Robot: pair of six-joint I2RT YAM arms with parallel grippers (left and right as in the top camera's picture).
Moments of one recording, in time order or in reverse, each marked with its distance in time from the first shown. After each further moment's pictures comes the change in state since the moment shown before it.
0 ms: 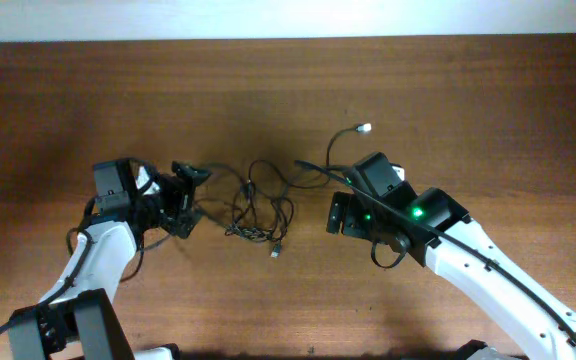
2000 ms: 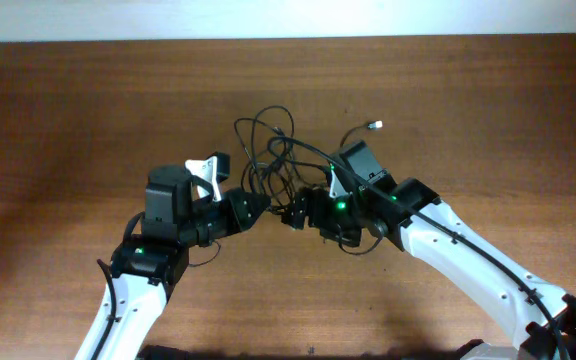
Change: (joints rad) left arm -0.417 -0.408 -0.047 -0.013 -0.037 0.290; right arm -0.004 0.142 0.000 0.290 -0.507 0.077
